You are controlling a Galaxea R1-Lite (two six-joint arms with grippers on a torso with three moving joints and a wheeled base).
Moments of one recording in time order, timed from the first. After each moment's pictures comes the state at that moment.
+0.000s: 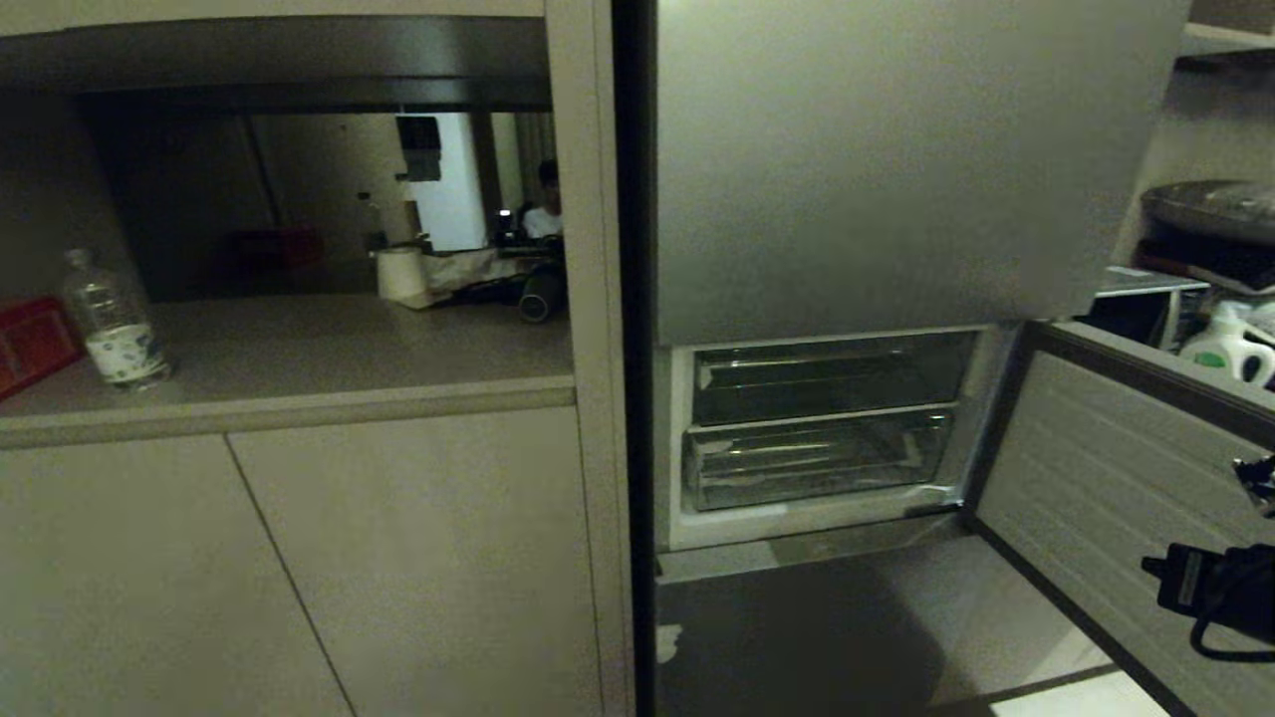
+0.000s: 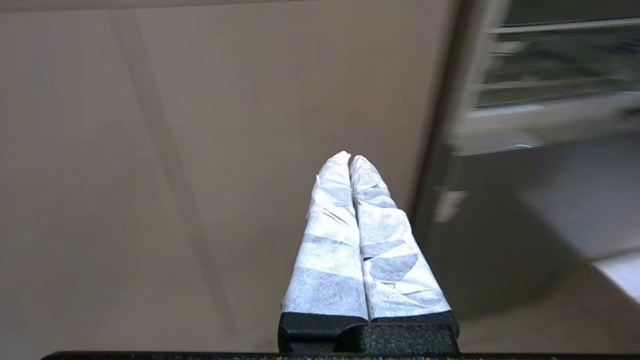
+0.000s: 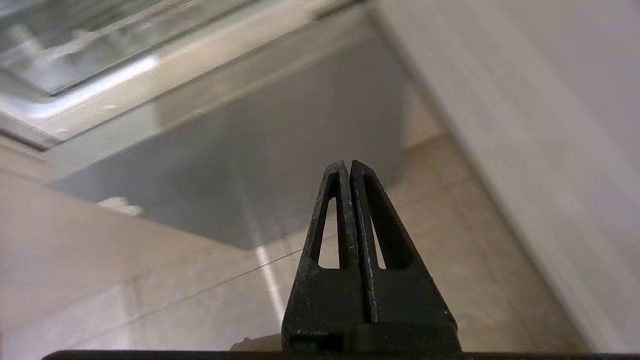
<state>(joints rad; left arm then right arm) -0.01 0.00 -0.04 0.09 0.01 -0.01 -0.40 1.58 -0.33 -0.66 0.19 0.05</state>
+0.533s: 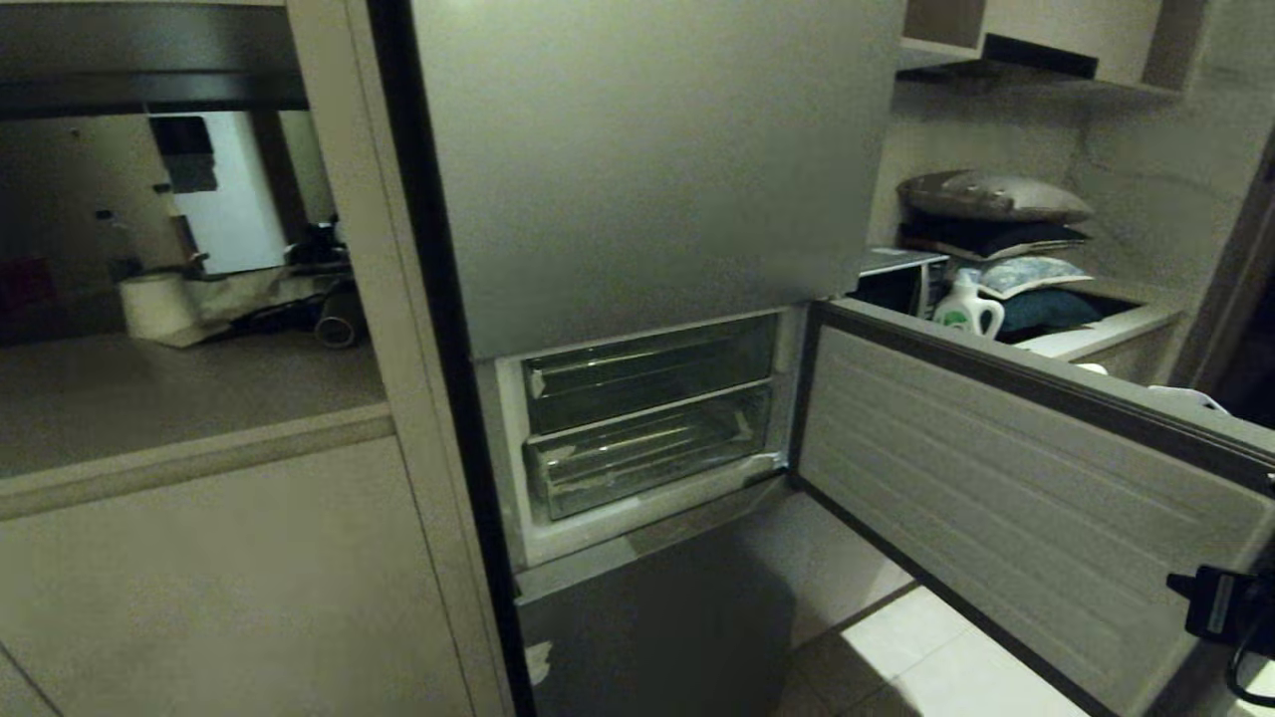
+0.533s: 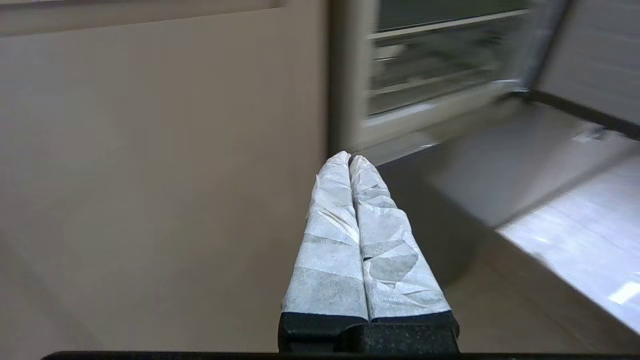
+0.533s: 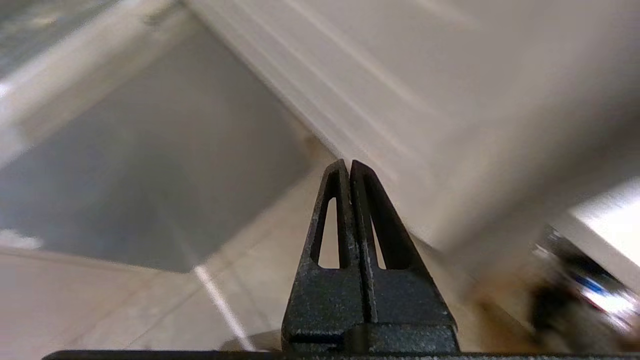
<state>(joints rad) -0.01 0.00 -0.04 0.10 0.01 -0.01 -0.39 1.44 -0.27 -0.60 0.18 0.02</state>
